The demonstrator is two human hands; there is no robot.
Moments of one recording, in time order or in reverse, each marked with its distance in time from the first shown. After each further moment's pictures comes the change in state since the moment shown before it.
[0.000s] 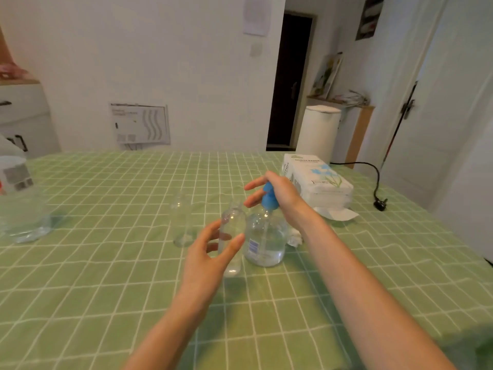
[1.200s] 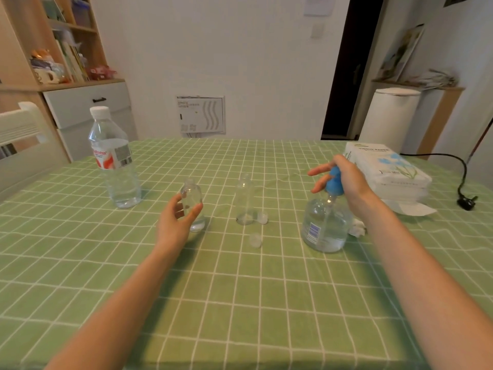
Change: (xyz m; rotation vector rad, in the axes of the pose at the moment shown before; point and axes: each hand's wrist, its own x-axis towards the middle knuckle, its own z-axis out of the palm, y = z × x) left_hand 0.037 -0.035 -0.145 0.260 0.352 -0.086; right_hand 0.004 0.006 0.007 -0.004 0.112 -0.014
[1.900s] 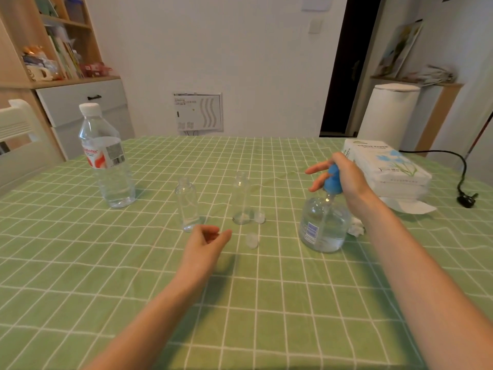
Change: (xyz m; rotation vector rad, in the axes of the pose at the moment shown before) left_hand -0.064 0.013 0.034 -0.010 -0.160 -0.143; right_hand 0.000 0.002 0.001 -0.010 0.010 -0.011
